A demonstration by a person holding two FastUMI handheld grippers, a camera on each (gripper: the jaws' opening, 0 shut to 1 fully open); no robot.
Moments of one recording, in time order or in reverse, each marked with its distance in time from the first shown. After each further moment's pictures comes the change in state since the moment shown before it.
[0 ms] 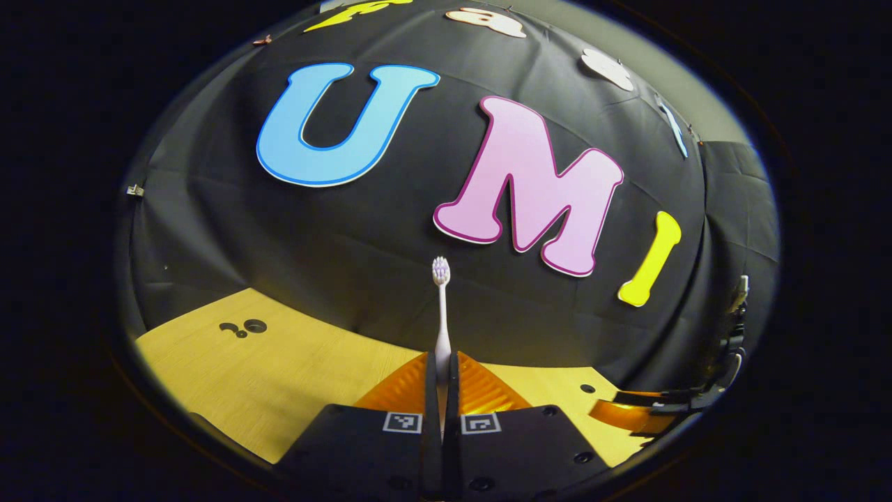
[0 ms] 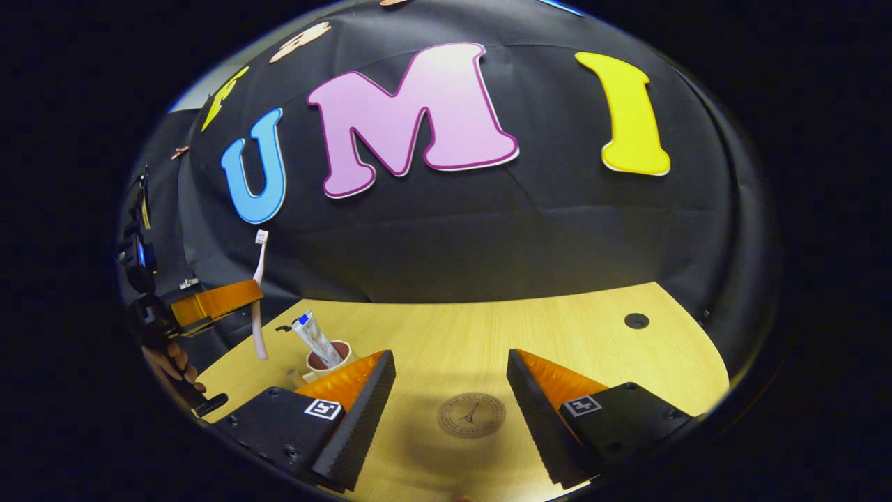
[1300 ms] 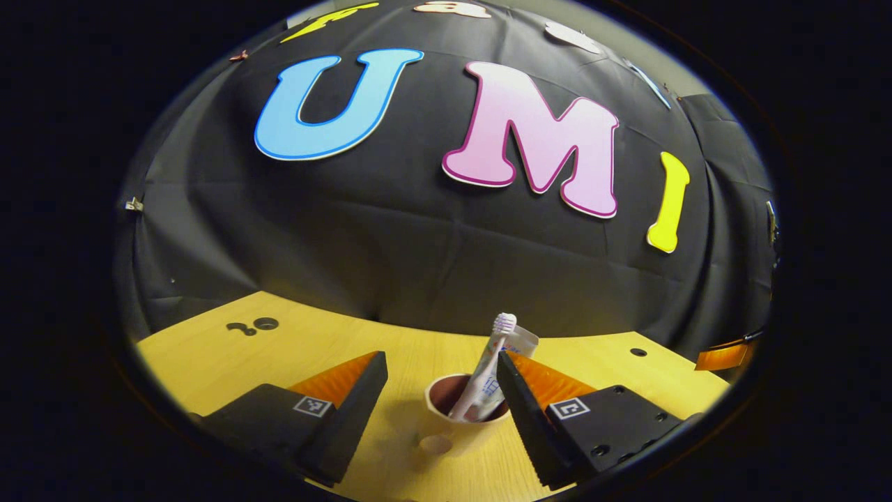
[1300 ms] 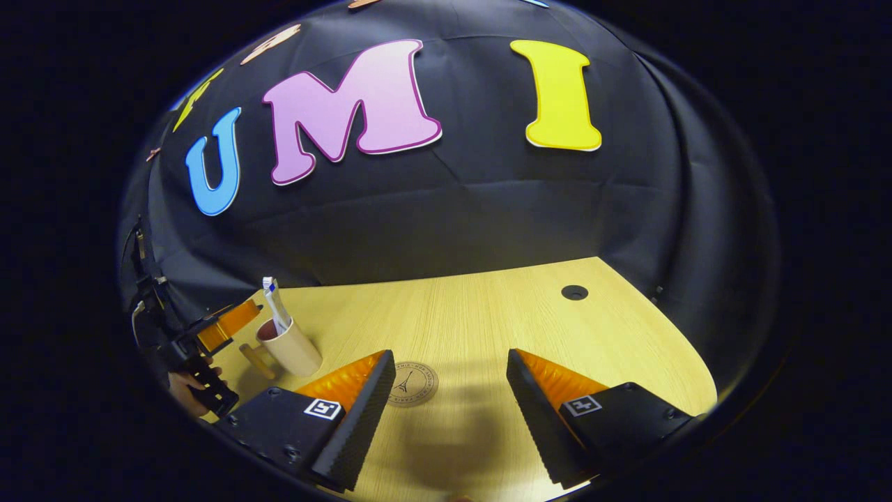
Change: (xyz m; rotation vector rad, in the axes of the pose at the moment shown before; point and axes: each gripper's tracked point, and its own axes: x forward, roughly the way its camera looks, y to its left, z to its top) left arm 0.008 0.036 -0.075 0.160 0.034 0.069; right arm -0.036 -0.072 -0.031 0.032 0.035 -0.169
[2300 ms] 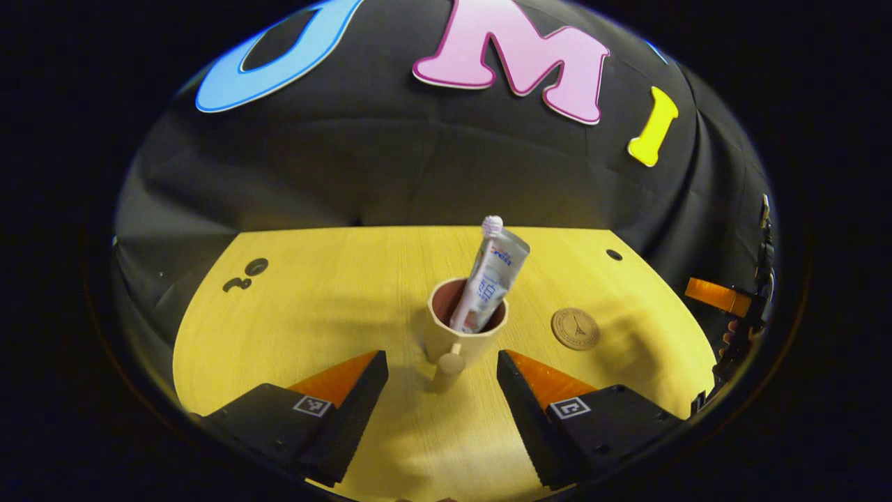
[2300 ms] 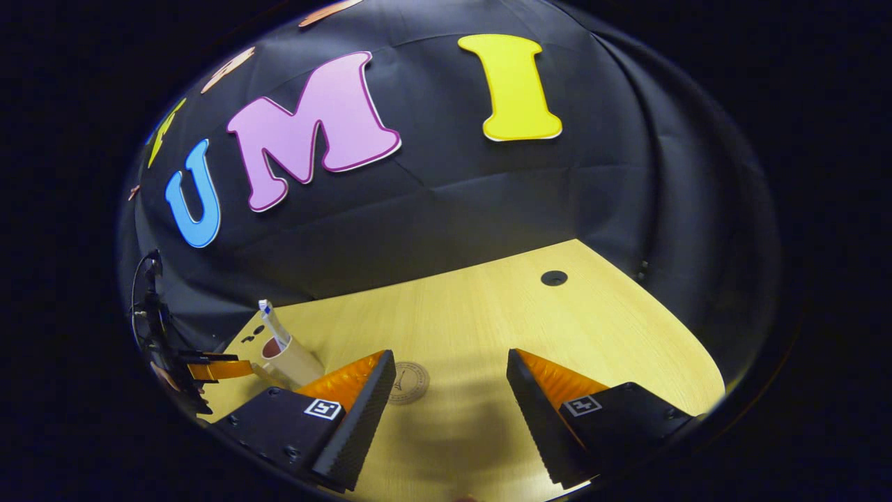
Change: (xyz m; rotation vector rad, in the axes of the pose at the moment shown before) left arm -0.045 0.003 -0.054 0.106 0.586 -0.123; right arm -0.019 -0.036 0.003 0.128 0.030 -0.053
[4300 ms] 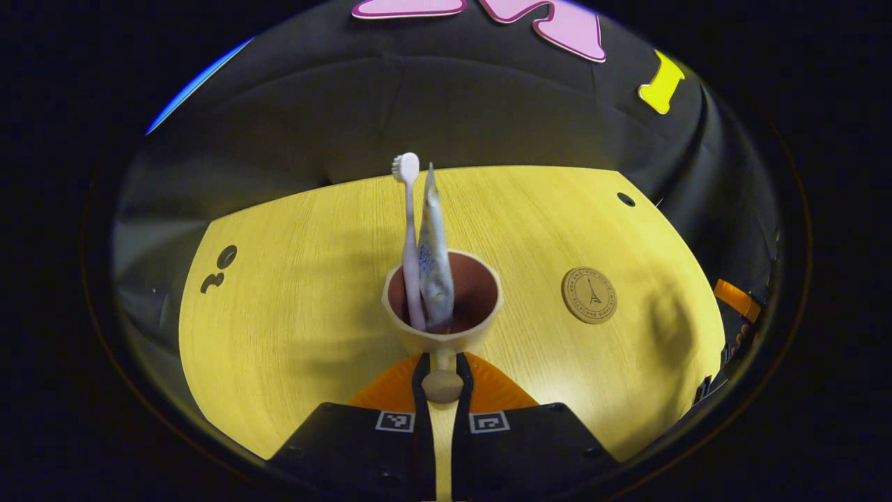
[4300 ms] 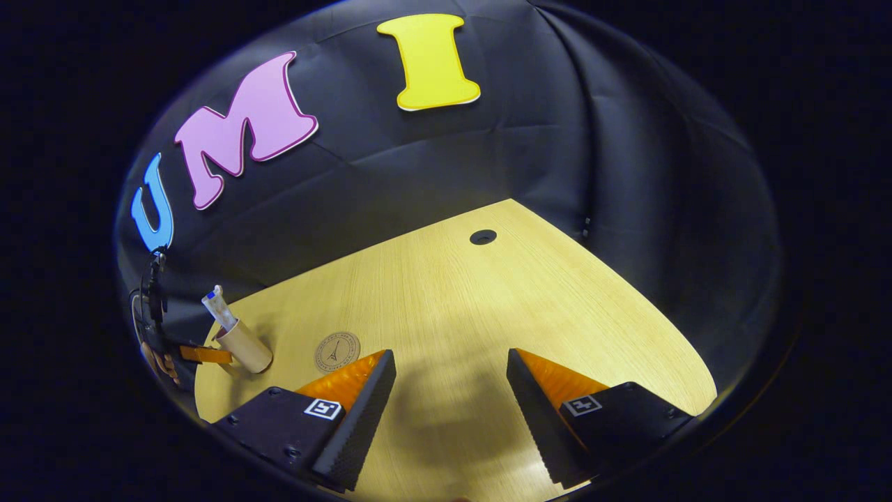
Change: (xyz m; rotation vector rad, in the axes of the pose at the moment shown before) left arm 0.041 -0.016 -0.009 0.059 0.239 0.003; right arm -0.026 -0.081 -0.037 0.085 0.109 -0.160
